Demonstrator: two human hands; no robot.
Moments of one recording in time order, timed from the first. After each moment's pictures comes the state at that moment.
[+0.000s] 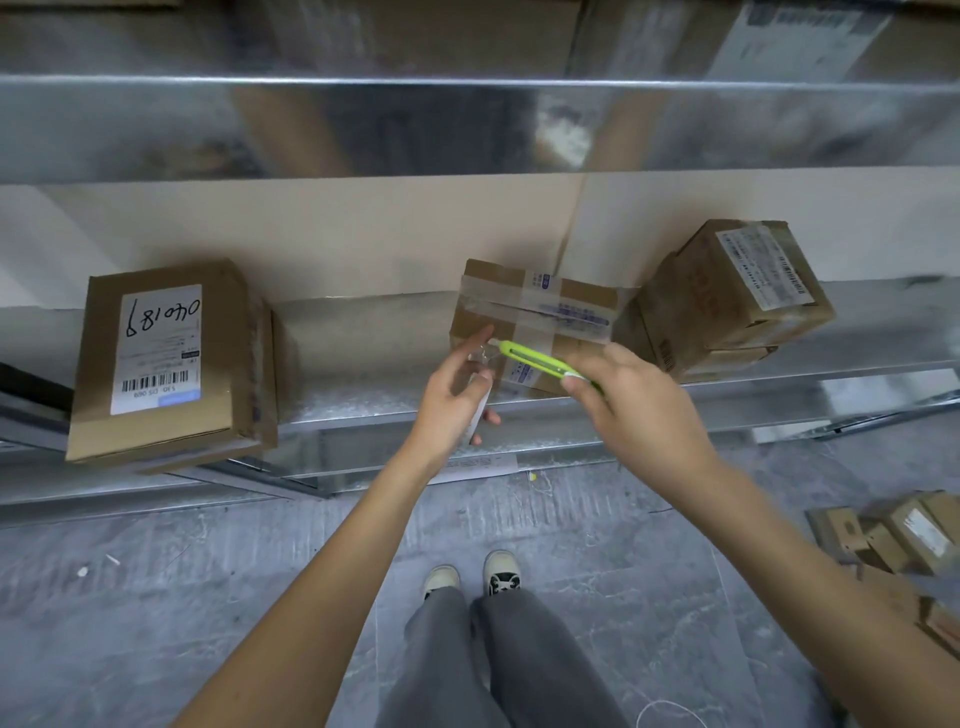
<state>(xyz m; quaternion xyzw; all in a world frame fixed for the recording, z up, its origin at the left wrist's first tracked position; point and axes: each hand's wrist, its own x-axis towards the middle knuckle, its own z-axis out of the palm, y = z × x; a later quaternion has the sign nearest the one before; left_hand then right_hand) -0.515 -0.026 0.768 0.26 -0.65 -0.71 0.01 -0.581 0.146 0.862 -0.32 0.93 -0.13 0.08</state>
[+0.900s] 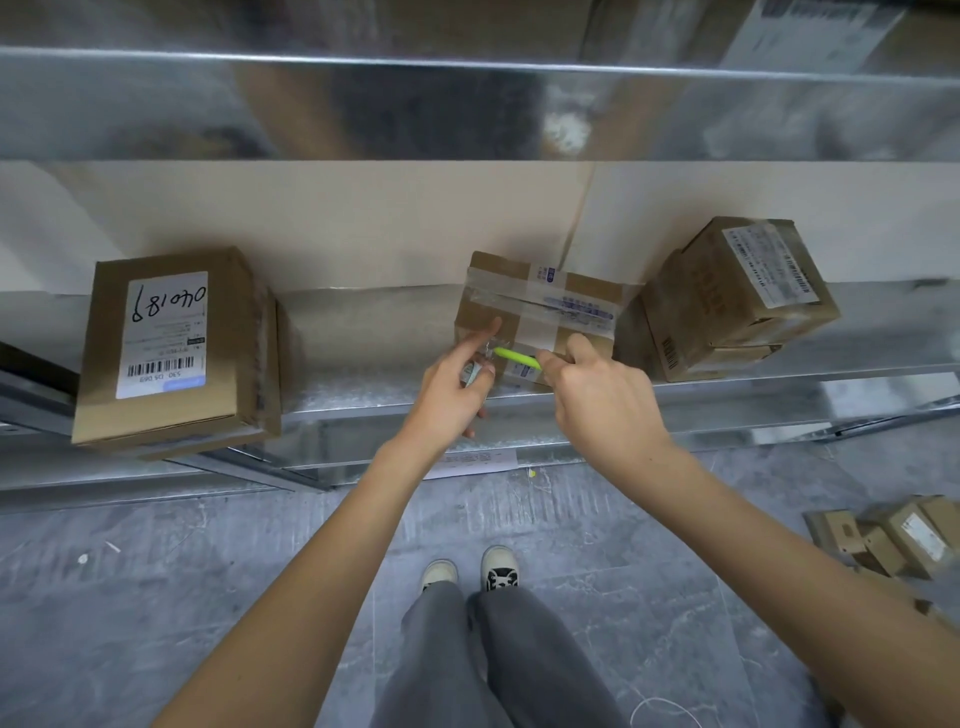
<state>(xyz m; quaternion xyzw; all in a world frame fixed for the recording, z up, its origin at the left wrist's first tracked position) -0.517 -0.032 0.769 0.24 -0.75 -0.62 0.00 -0.574 0.116 0.846 -0.37 0.93 0.01 0.02</state>
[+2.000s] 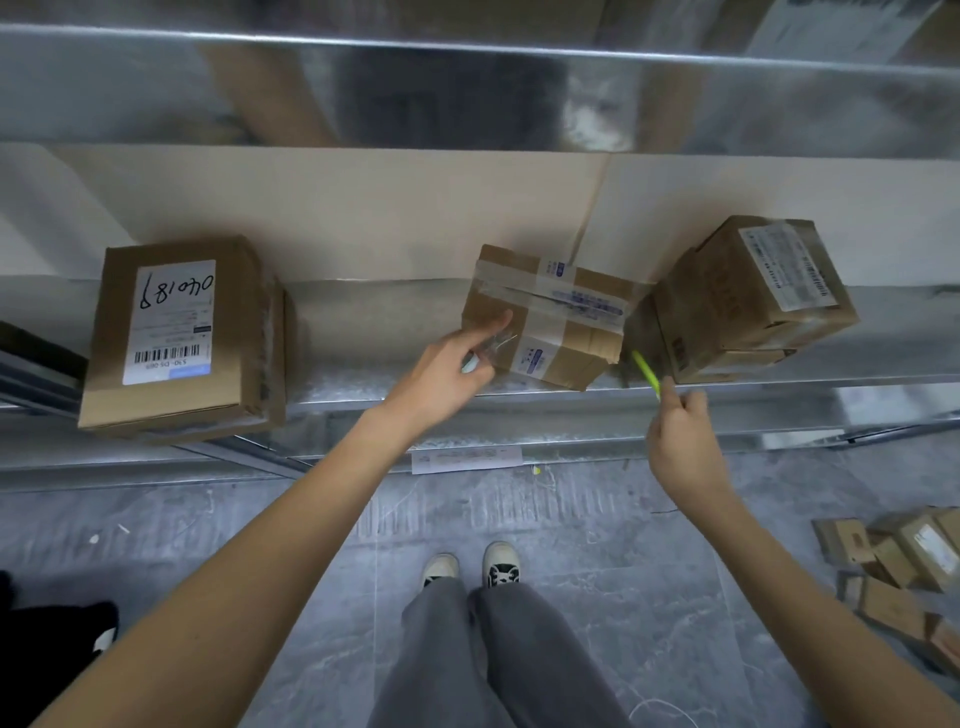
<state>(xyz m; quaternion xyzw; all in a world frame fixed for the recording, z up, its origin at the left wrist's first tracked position) -0.523 -0.058 0.777 0.15 -0.85 -0.51 -0.04 -0.608 0.214 0.750 -0.12 0.98 -0.09 0.12</state>
